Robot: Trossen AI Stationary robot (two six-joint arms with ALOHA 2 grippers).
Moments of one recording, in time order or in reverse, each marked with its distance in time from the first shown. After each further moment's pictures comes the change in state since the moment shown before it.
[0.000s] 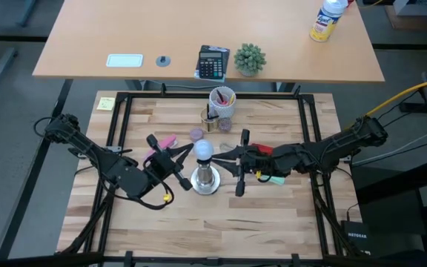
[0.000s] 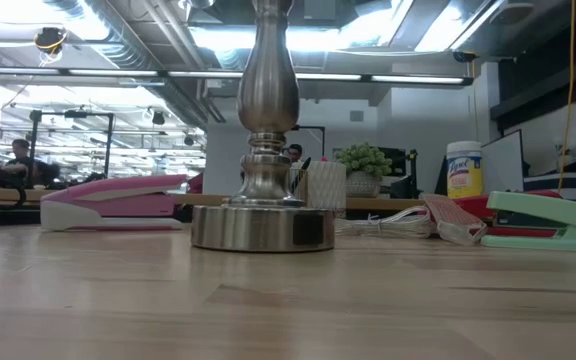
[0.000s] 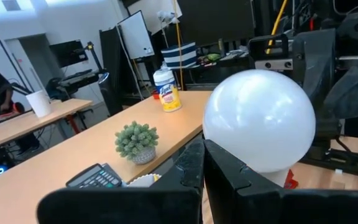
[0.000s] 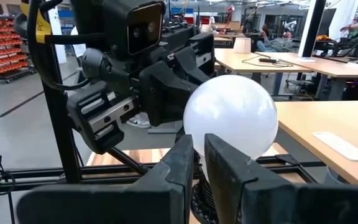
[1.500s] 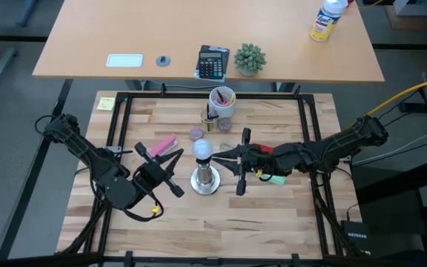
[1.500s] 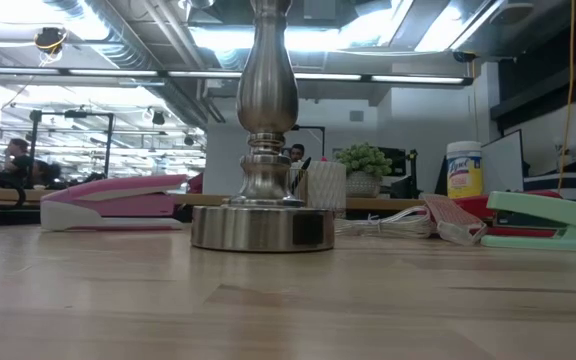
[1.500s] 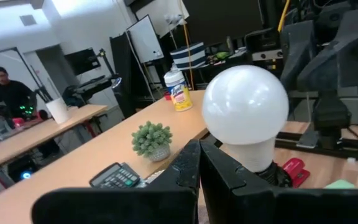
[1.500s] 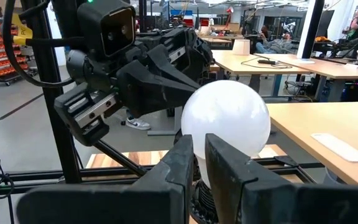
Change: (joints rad) left arm -0.101 -0.008 0.000 0.008 -0.169 0.088; right arm 0.000 -0.013 -0.001 -0.003 0.000 0.000
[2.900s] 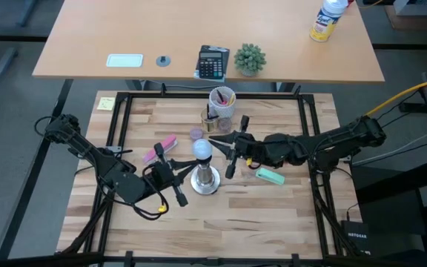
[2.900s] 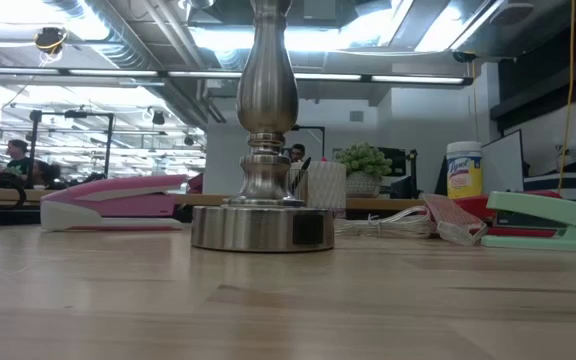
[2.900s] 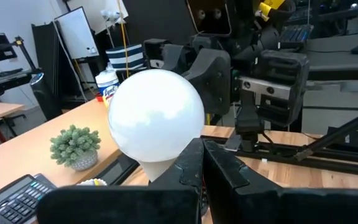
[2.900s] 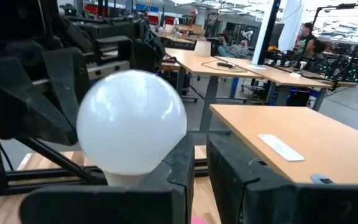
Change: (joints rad) left arm 0.061 0.008 -0.001 -0.031 0.357 -0.172; right arm -0.101 0.031 0.000 0.031 0.060 -0.117
